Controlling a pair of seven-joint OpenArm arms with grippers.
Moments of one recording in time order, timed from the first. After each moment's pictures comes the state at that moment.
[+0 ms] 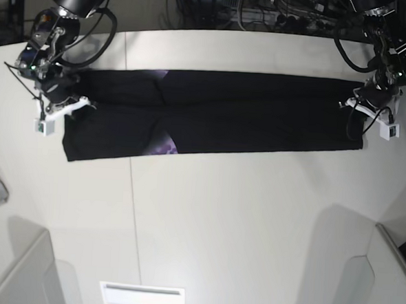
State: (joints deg) left arm 15.7 -15.4 -33.1 90.3 -29.4 -16.7 48.9; right arm -4.3 1.7 34.4 86.5 18.0 25.2 -53.1
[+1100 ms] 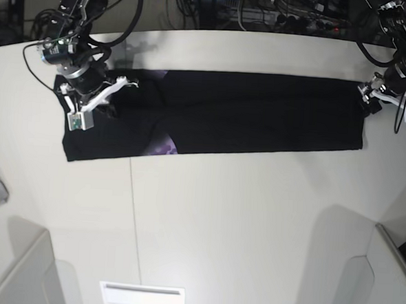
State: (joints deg) left arm 16.7 -16.6 -44.4 85.3 -42.3 -22.8 56.7; right arm -16.5 -5.3 22.7 109.3 18.0 30.3 -53.2
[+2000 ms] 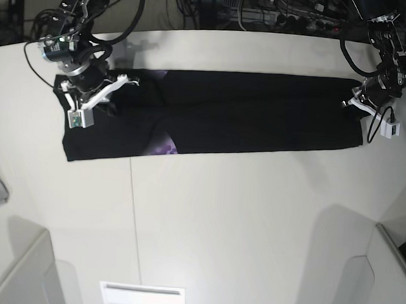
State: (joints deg) left arm 13.3 -16.7 -36.3 81.9 -38.8 -23.6 54.4; right arm -17.3 -6.1 23.0 110.1 18.0 30.1 -53.2
